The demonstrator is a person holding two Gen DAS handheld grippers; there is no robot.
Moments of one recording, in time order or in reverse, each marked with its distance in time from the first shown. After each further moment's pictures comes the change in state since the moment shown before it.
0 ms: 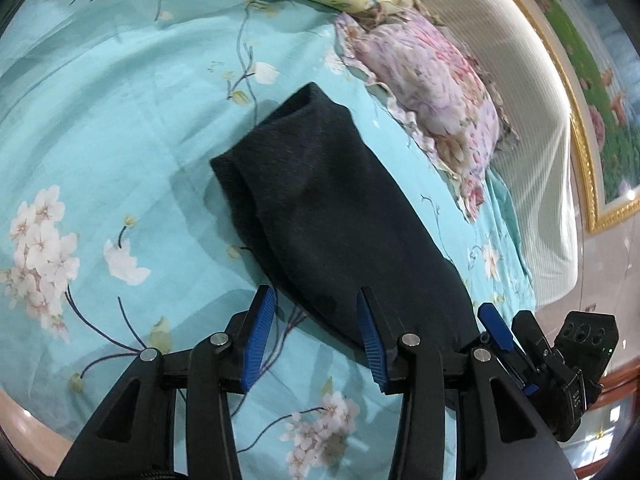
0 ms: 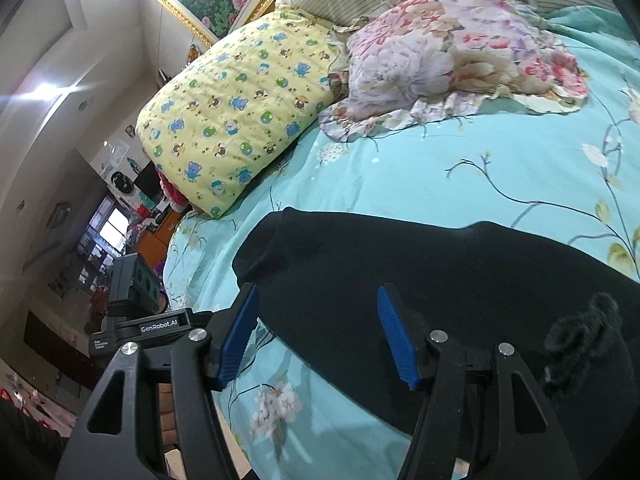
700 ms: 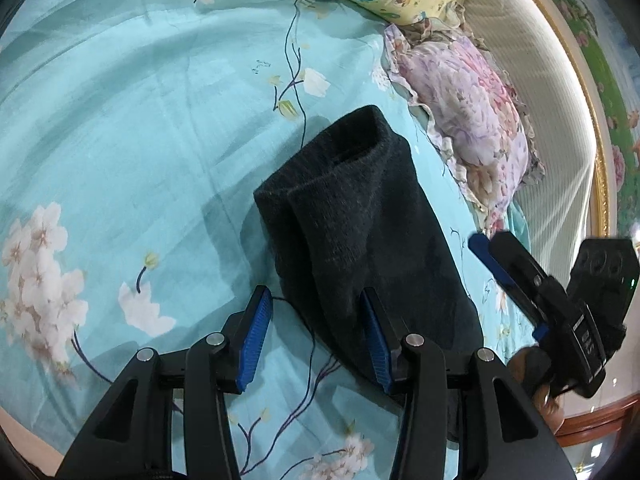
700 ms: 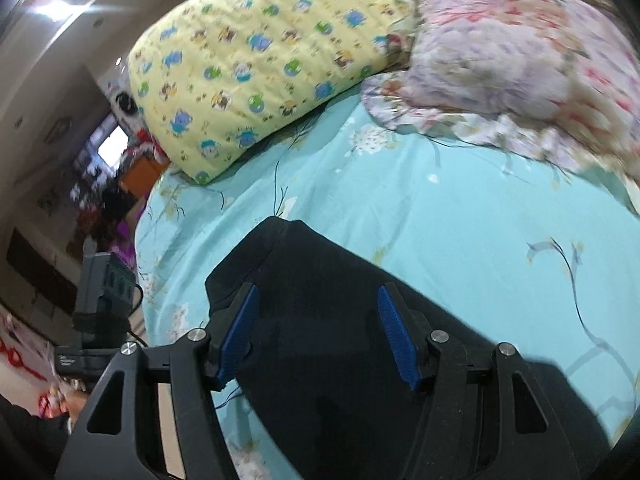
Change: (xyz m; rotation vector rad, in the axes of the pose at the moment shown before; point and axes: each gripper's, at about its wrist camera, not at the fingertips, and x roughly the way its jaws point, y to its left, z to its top) left arm 0.016 0.025 0.022 -0.111 -0.007 0.029; right arm 0.114 0.030 0.069 -0.249 0.210 -0.018
